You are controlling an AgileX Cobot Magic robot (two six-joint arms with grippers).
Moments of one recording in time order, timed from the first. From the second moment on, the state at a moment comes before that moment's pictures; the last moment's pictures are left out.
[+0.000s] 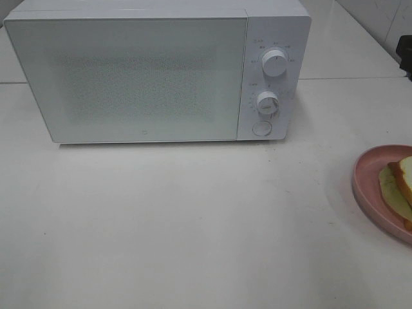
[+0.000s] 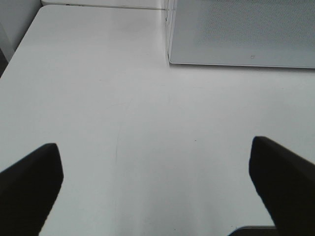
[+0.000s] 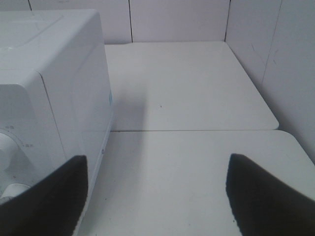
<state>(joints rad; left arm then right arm) 0.02 0.00 -0.52 -0.06 1.08 -0.01 0.00 1.13 -0.43 -0.05 -0.48 0.06</state>
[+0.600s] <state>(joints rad) 0.02 0.00 -0.52 -0.06 1.08 -0.01 0.28 1.35 -0.29 0.32 -0.97 -0.22</state>
